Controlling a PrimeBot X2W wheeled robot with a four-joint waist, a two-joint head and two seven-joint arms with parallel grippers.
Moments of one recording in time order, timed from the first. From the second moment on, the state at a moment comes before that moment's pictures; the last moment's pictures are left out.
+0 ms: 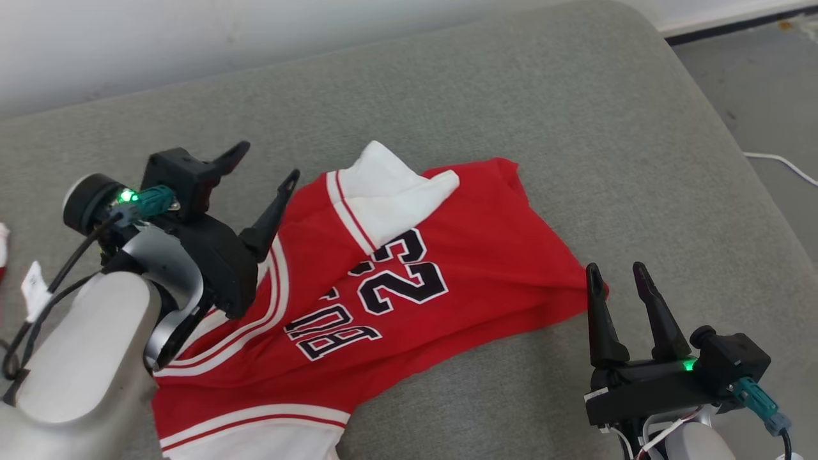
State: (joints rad) left arm -0.75 0.46 -0.56 0.26 -0.47 -0.12 0.09; right arm -0.18 -0.05 0.09 0.21 0.31 0.13 -0.26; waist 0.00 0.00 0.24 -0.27
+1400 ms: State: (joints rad) left arm -1.02 0.52 -0.84 0.81 -0.57 -0.10 -0.14; right arm -0.21 -0.05 0.10 0.21 0.31 0.13 -0.26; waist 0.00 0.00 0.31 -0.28
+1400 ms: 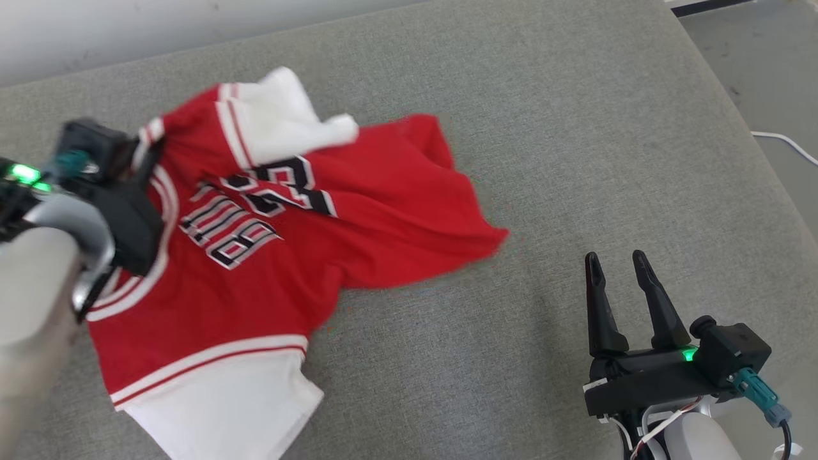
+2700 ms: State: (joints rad) left arm -0.26 0.36 -0.19 0.10 -0.40 0.11 -0.26; right arm -0.10 -0.05 0.05 0.21 0.19 0.13 -0.26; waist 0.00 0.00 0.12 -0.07
